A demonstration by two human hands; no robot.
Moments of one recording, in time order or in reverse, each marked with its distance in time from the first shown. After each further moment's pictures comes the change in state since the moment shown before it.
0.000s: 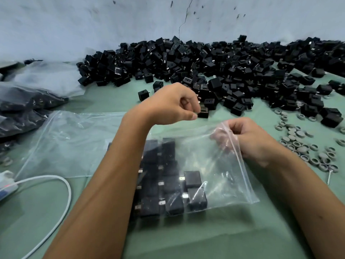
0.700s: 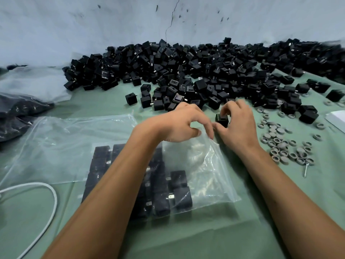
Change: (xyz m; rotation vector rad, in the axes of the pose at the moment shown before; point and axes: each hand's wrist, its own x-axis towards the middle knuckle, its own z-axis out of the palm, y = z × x) left_hand 0.006 0.031 0.045 0.160 -0.292 0.135; right_hand 0.019 0.020 -0.016 -0.838 0.675 -0.075
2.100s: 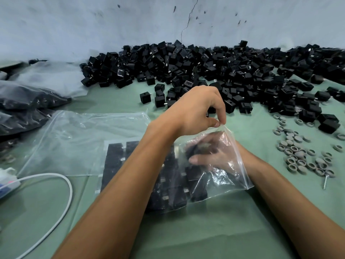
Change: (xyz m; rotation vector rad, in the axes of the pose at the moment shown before) left_hand -0.001 0.006 -0.015 0.074 0.424 0.144; right_hand -0.035 -0.053 -0.001 0.837 -0.814 -0.237
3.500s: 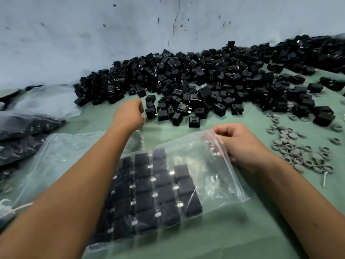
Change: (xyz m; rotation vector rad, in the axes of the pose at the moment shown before) left_hand -0.016 -0.147 -0.021 0.404 0.127 -0.827; right_hand -0.011 -0.004 -0.029 0.264 0.432 0.301
